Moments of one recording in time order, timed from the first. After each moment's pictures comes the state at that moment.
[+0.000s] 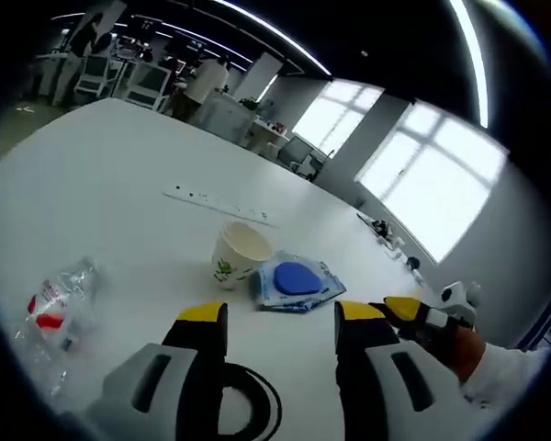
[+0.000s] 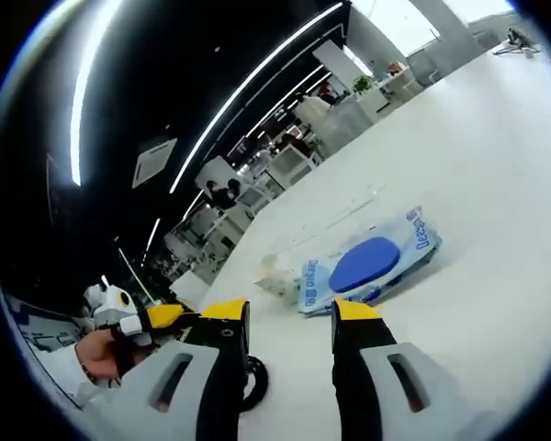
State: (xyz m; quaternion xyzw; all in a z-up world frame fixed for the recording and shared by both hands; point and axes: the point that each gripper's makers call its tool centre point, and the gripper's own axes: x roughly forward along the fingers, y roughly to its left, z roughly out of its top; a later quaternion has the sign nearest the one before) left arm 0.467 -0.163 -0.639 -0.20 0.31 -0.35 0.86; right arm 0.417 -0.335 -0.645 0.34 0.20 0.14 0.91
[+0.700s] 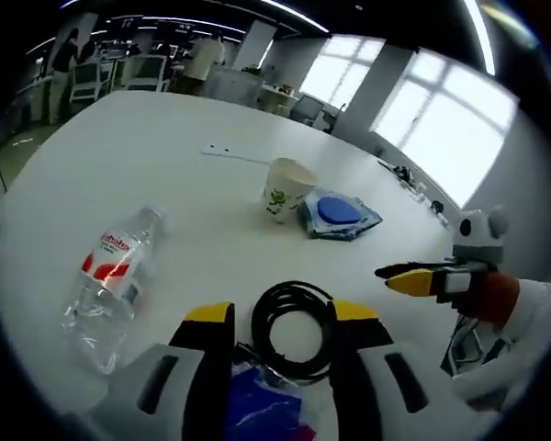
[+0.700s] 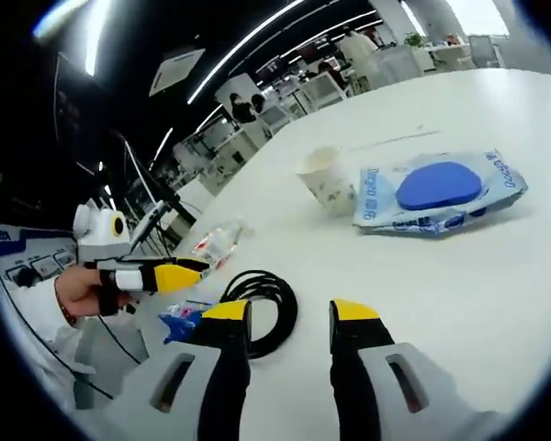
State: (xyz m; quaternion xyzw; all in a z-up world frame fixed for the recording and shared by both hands) left arm 0.434 -0.112 -0.702 -0.07 0.39 -0.35 0.85; right arm 0.401 -0.227 -0.707 0.20 0.35 0.24 0.89
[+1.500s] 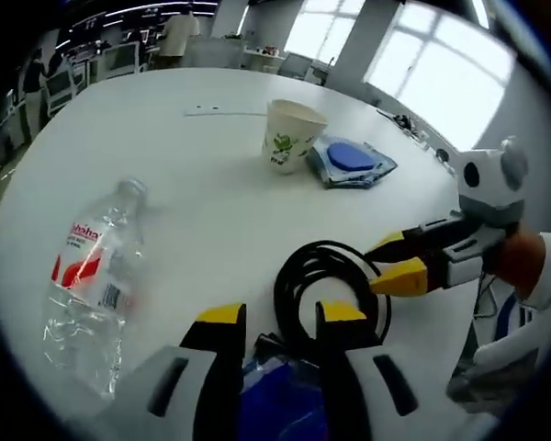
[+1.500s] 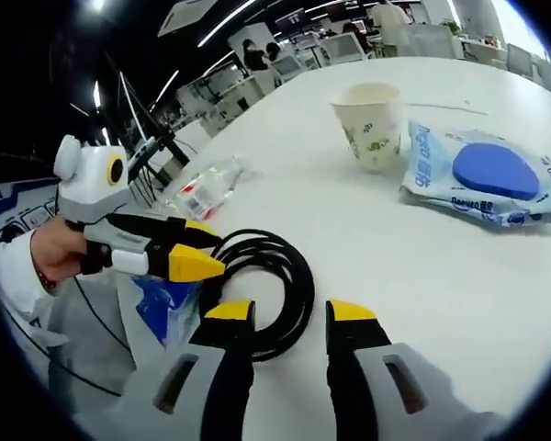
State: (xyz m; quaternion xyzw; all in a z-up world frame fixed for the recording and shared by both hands) left arm 0.436 -0.115 -0.754 0.02 0.44 -0.37 0.82; right arm 0.408 -0.192 -0.755 0.11 0.43 0.26 0.86
